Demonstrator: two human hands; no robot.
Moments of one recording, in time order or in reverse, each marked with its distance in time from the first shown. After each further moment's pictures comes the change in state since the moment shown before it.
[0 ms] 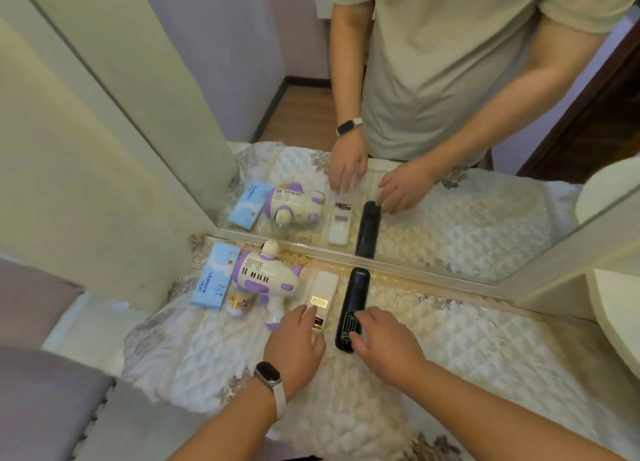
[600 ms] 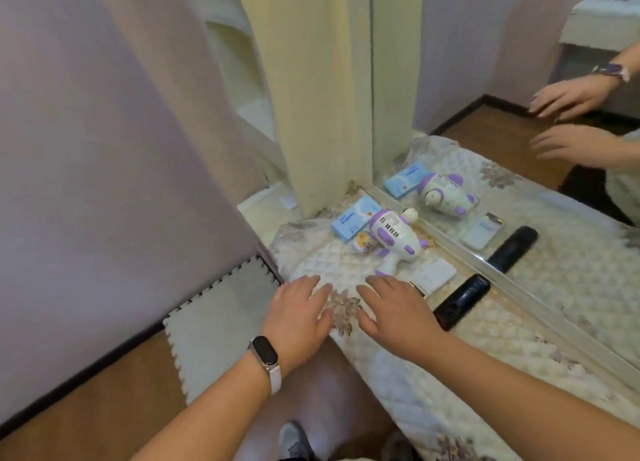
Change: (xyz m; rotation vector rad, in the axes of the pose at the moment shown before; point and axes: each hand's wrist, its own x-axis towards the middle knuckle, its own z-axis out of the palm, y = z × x) left_hand -0.203 -0.034 -0.049 0.235 0.388 -0.337; right_hand -0.043 -0.127 -0.005 -0.245 0.044 -0.897
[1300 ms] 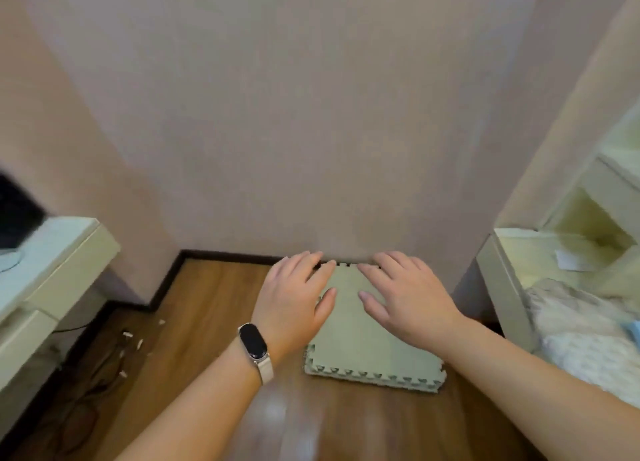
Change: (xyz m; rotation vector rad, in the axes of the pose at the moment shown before) left_hand -0.375 -0.277 -0.130 0.159 0.460 -0.632; right_hand 0.101 -0.476 0.019 -0.037 0.086 -0.799
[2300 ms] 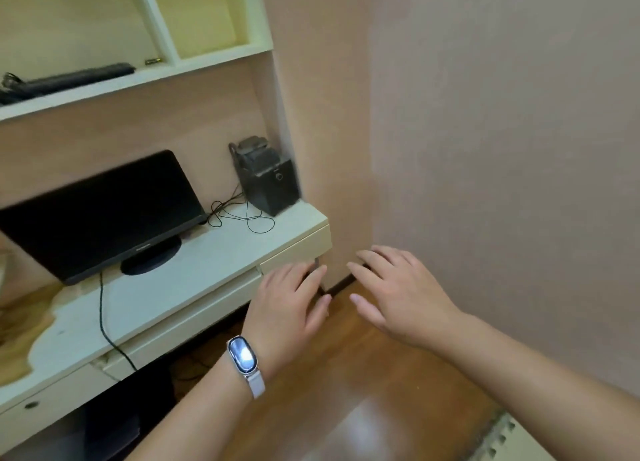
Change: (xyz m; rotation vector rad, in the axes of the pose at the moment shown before) left_hand -0.016 -0.316 -0.101 0.494 0.071 -0.716; right_hand 0.404 -0.222 0.107 0.349 0.126 -0.865
